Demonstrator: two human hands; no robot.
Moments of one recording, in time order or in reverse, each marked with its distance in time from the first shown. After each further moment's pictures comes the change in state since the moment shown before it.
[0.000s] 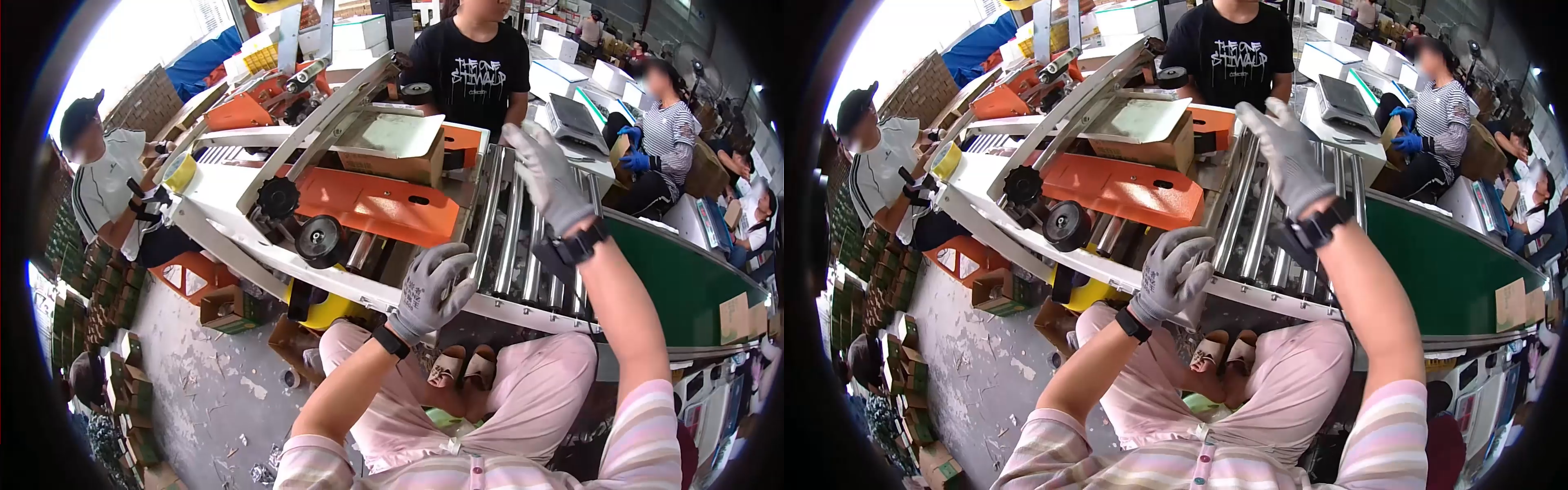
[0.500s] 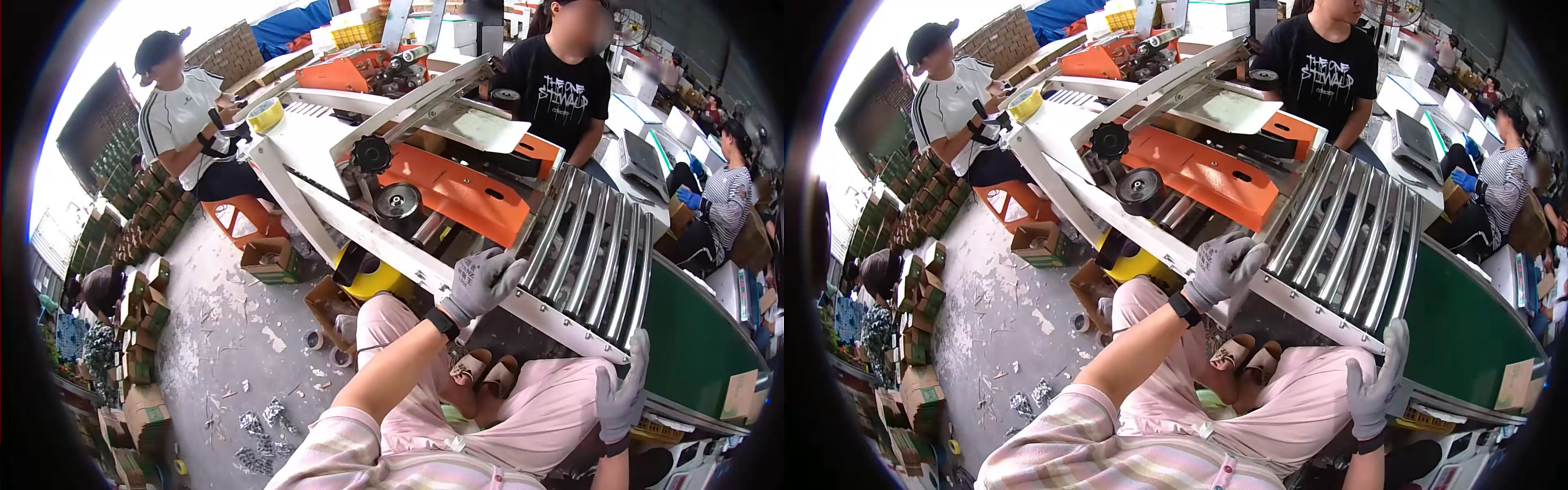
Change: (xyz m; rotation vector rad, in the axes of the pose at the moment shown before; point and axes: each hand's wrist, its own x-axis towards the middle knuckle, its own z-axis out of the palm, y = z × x) left_hand -0.012 0.006 0.008 0.079 0.139 -0.202; right_hand -0.277 0.058 -0.132 -0.988 0.030 -0.497
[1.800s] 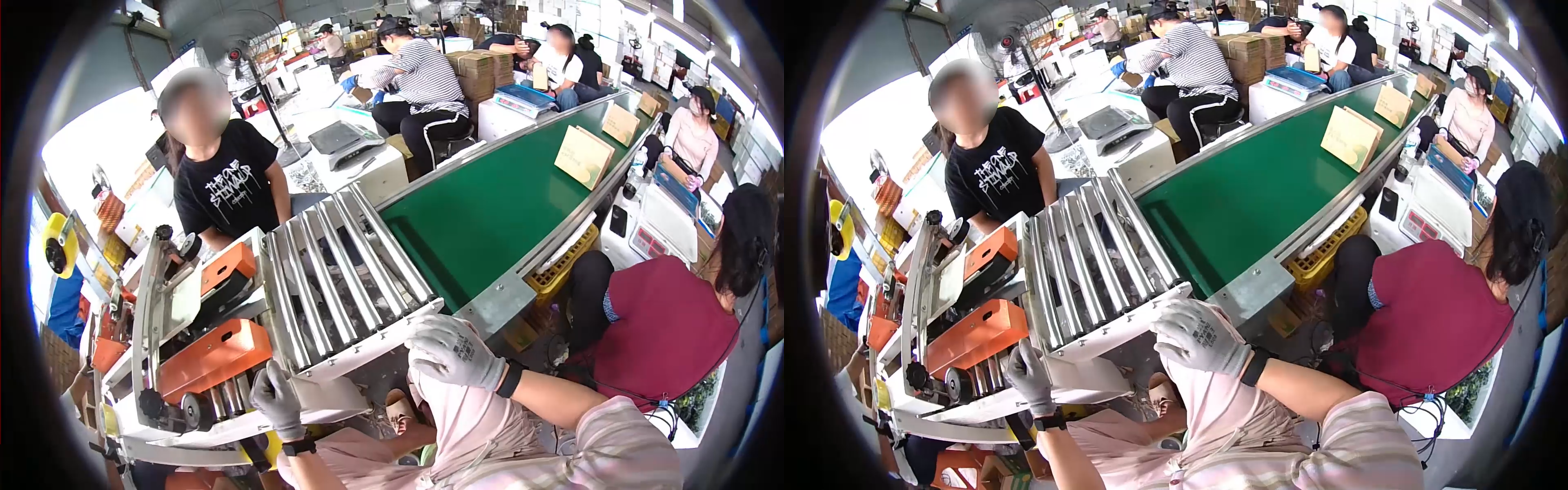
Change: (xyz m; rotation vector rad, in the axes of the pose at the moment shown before) left_hand -0.003 -0.025 0.019 -0.046 -0.024 -0.065; right_hand -0.046 0.005 0.027 -0.034 0.152 0.053
